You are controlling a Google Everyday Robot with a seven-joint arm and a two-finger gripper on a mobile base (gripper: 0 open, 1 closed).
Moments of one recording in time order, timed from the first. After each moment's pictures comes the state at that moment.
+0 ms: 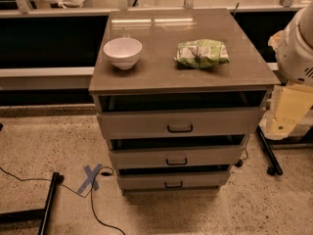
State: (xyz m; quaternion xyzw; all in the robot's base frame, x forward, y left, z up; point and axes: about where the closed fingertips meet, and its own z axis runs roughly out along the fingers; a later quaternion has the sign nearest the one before) arm 0.435 -0.219 0.967 -0.60 0.77 -0.14 0.15
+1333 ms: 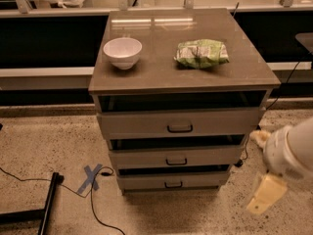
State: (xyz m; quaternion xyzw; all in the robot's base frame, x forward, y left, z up) arm 0.379 -0.219 0.774 -0.56 0.81 0.06 0.18
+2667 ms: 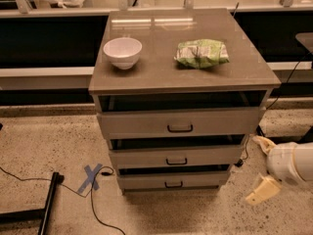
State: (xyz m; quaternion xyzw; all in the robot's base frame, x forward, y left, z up) arm 0.421 -0.261 0.689 -0.52 0.79 0.09 0.29
